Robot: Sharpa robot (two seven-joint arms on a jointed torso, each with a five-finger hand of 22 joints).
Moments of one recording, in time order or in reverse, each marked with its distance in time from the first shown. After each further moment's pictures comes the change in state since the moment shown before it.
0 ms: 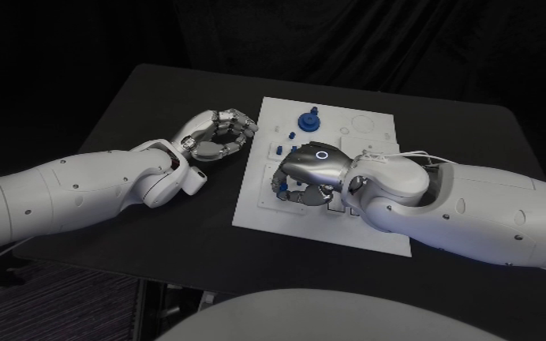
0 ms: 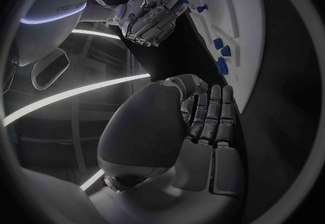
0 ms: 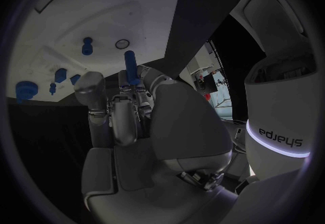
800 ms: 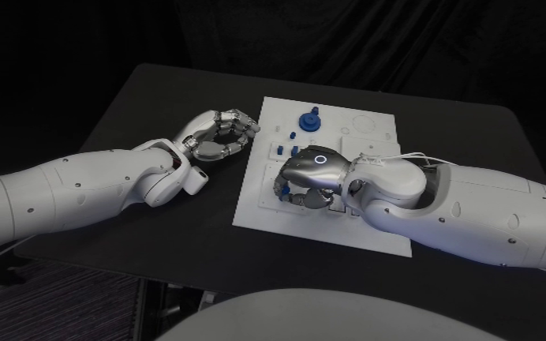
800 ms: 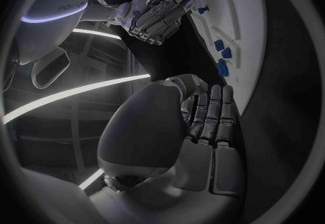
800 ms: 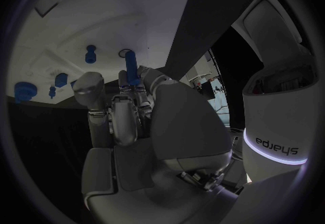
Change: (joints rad) left arm 0.000 -0.001 0.000 0.000 0.000 0.012 0.000; left_hand 0.000 0.000 0.000 0.000 0.000 0.000 0.000 0.000 0.000 0.000 0.000 0.000 -0.001 0.000 0.000 0.000 -0.001 0.000 -0.004 0.004 0.004 0.000; right arm -0.012 0.009 0.001 -0.026 -0.066 0.023 0.023; right_hand 0.000 0.000 0.001 -0.005 0.000 0.000 0.000 -0.004 0.001 0.000 0.000 -0.008 0.000 0.000 0.000 0.000 0.005 -0.016 0.000 0.000 0.008 0.001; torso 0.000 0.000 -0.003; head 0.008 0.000
